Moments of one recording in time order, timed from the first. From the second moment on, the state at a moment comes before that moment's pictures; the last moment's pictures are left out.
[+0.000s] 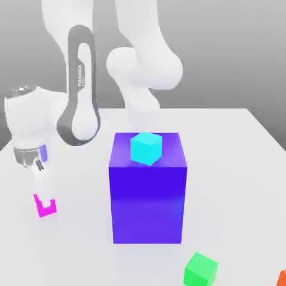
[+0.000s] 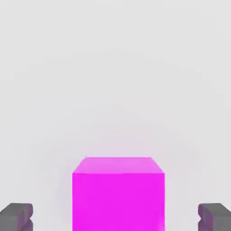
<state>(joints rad) -0.70 0.29 -0.06 -2.76 0.19 3.05 0.88</state>
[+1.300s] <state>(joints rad) -0.02 0.27 0.23 -2.41 -0.13 2.67 1.83</state>
